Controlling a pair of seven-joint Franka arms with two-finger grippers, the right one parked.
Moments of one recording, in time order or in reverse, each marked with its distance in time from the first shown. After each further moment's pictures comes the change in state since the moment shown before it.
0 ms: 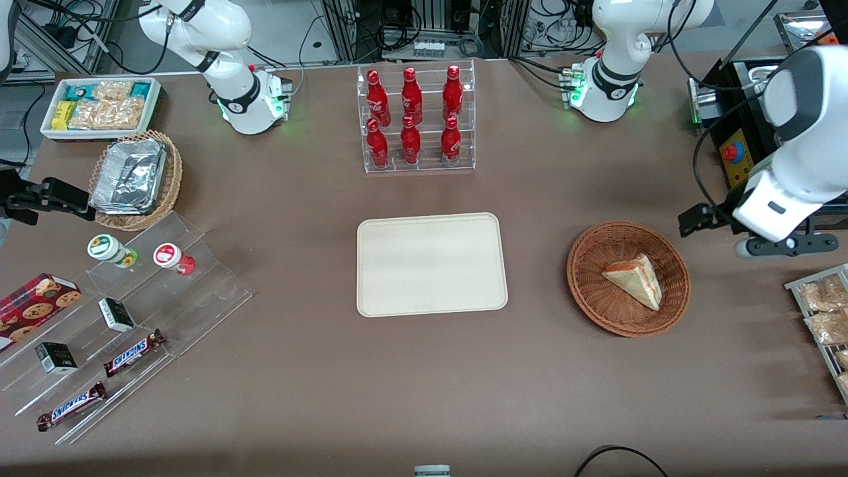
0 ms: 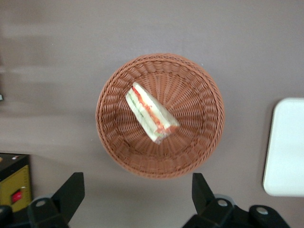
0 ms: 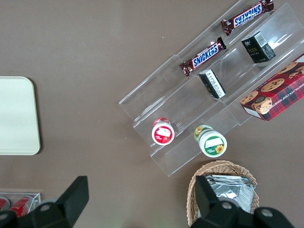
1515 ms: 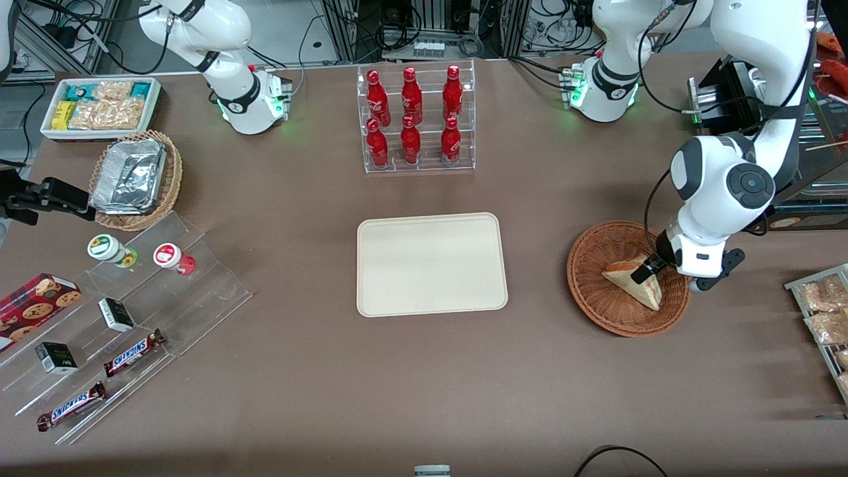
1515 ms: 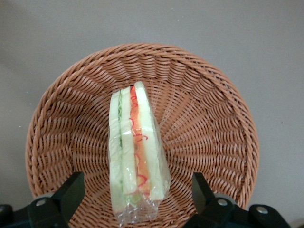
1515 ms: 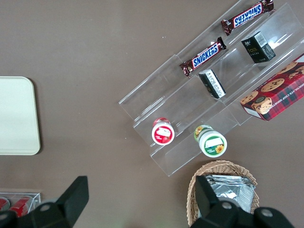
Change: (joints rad) arm -0.010 0.168 -0.016 -0.321 0.000 0.583 -0.560
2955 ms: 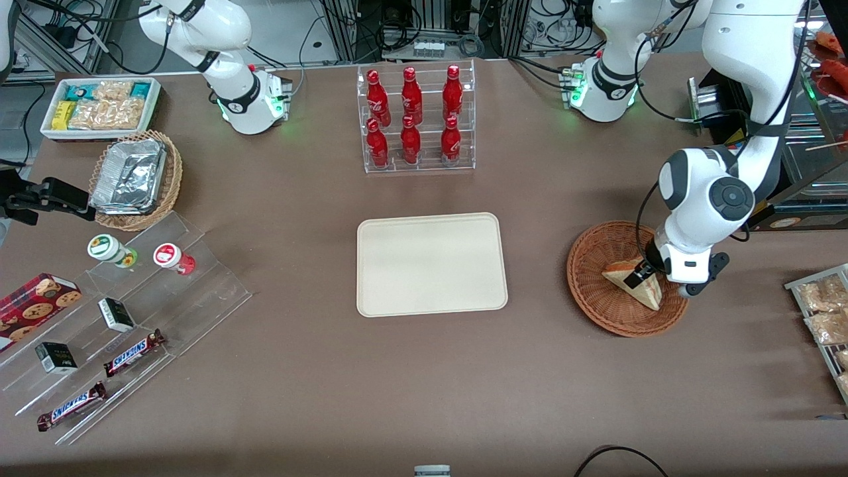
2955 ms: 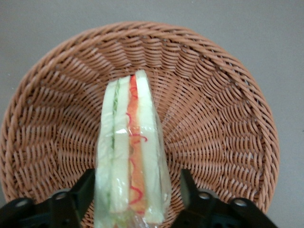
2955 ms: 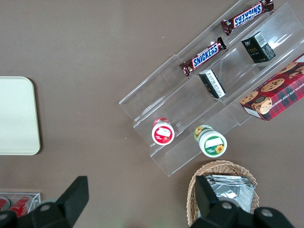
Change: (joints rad) arm -0.018 0.073 -0.003 -0.005 0.000 0.045 -0.079
